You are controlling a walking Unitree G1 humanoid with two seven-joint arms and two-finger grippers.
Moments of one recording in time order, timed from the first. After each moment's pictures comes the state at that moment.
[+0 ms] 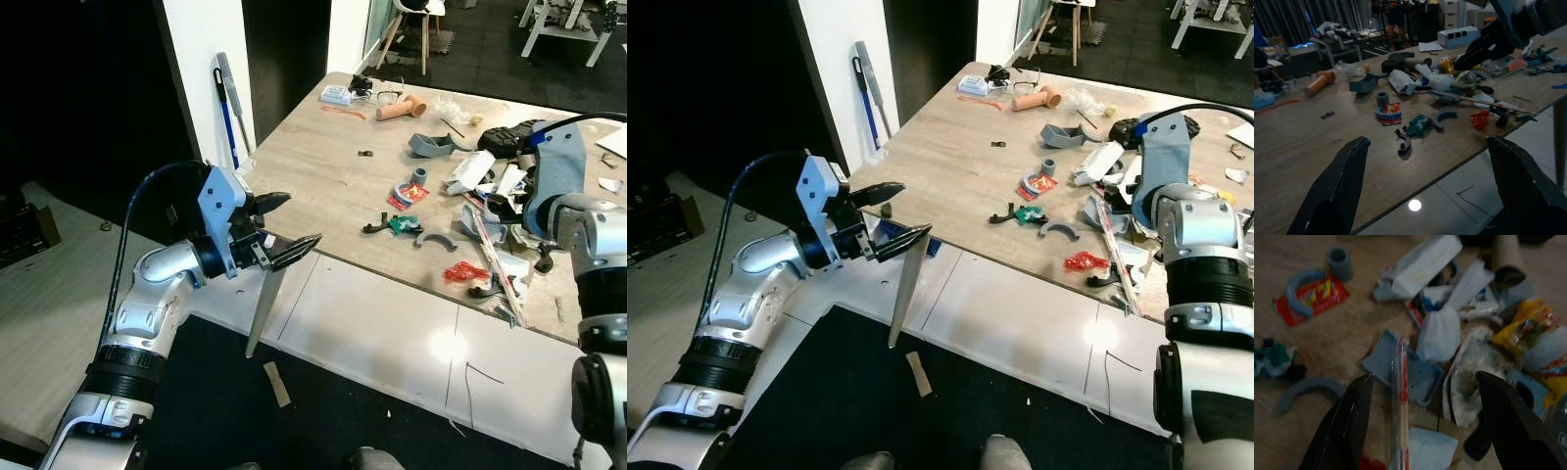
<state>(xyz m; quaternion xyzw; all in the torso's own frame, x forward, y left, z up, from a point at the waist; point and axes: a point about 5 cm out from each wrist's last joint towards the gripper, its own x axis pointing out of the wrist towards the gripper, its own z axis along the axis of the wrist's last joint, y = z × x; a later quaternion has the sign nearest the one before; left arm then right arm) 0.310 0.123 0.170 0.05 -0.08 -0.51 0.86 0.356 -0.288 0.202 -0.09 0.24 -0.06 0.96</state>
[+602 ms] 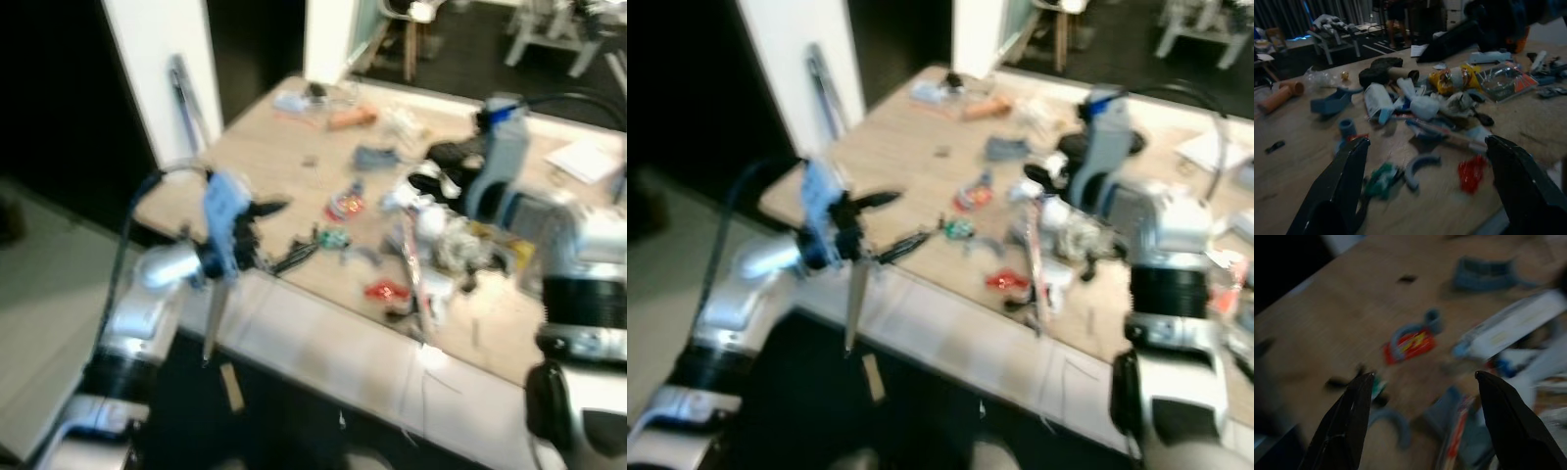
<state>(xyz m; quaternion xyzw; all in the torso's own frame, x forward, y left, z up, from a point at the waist) 0.307 0.122 0.174 0.04 -0.07 -0.51 0.86 0.351 -0.193 0.231 0.07 0.19 0.21 0.96</state>
